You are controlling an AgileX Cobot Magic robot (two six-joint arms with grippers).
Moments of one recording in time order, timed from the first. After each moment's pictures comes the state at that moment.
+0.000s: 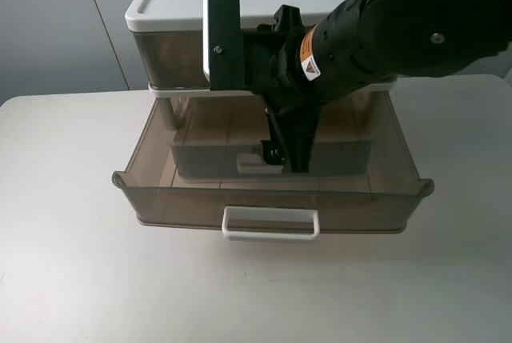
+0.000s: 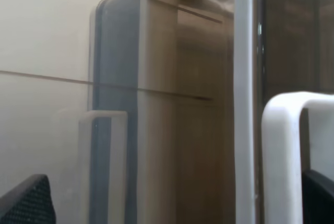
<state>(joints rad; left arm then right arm) -0.01 0.00 -0.51 -0.02 1.08 0.06 0.87 1.54 -0.99 -0.42 0.42 -0.51</state>
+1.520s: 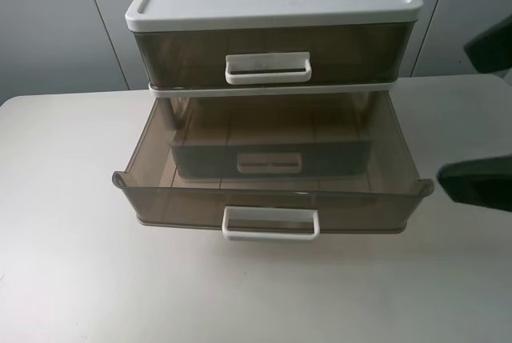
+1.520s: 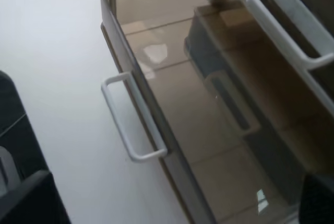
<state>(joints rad) -0.01 0.00 -0.51 -0.02 1.08 0.05 0.91 0.66 -0.85 0.04 1.01 -0.22</state>
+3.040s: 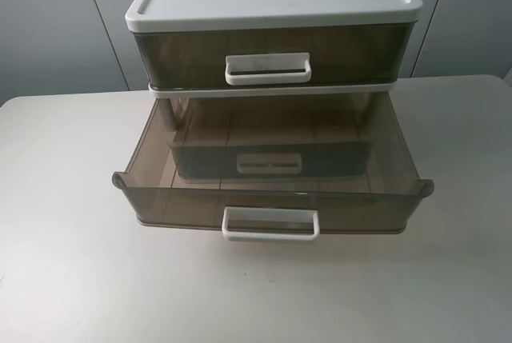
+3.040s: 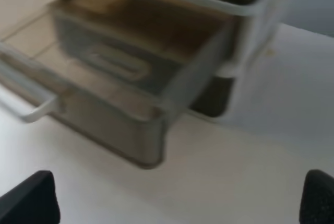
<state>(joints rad) -0.01 0.00 -0.51 -0.02 1.08 0.05 0.44 0.00 -0.51 0.02 1.10 -0.02</state>
